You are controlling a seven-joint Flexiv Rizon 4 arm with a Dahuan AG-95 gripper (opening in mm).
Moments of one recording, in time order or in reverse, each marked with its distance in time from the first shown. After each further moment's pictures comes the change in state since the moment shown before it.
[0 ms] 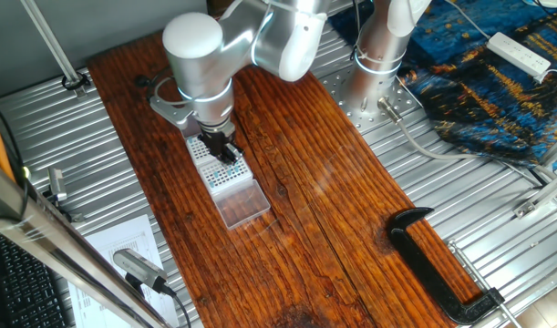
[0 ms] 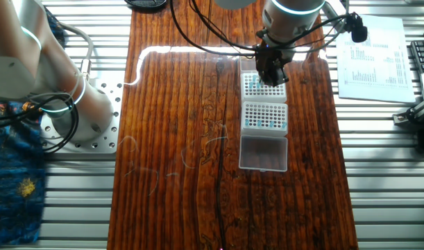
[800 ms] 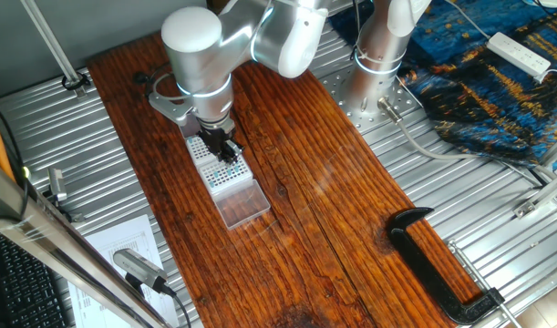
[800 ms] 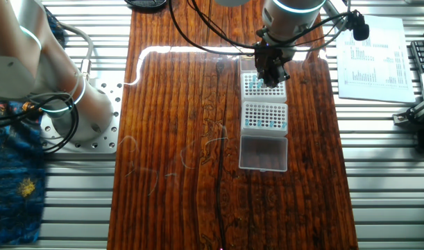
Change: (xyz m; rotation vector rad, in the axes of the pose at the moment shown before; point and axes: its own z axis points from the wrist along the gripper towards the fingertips) arm 0.002 -0.001 -0.008 0.003 0.010 -0.017
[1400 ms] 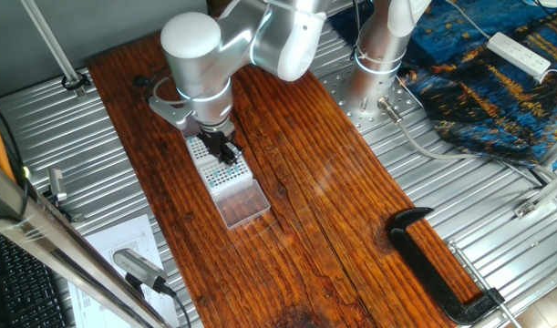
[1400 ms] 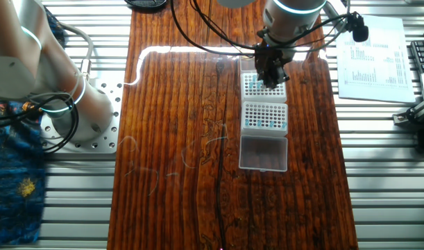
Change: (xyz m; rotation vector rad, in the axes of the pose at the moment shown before) arm 0.000 0.001 0.006 -0.003 0.005 0.011
